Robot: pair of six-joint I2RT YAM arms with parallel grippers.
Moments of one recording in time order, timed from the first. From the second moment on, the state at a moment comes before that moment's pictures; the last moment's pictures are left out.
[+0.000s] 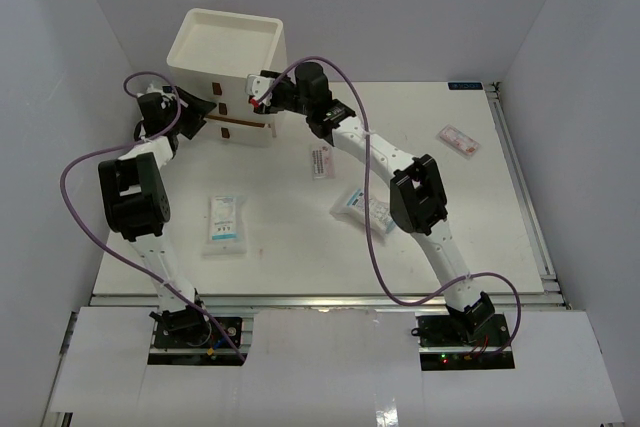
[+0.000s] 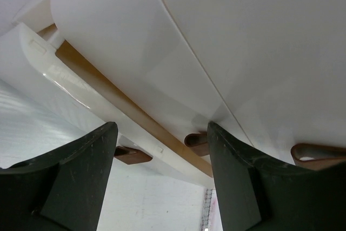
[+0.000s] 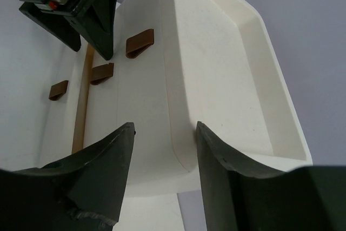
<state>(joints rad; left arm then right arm) 0.21 2.05 1.39 0.25 0.43 -0.81 0.72 2.42 2.27 0.09 -0.45 -0.85</state>
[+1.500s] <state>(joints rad) 0.12 2.06 1.32 0.30 0.40 -0.33 0.40 1.46 1.22 -0.35 -1.02 -0.61</state>
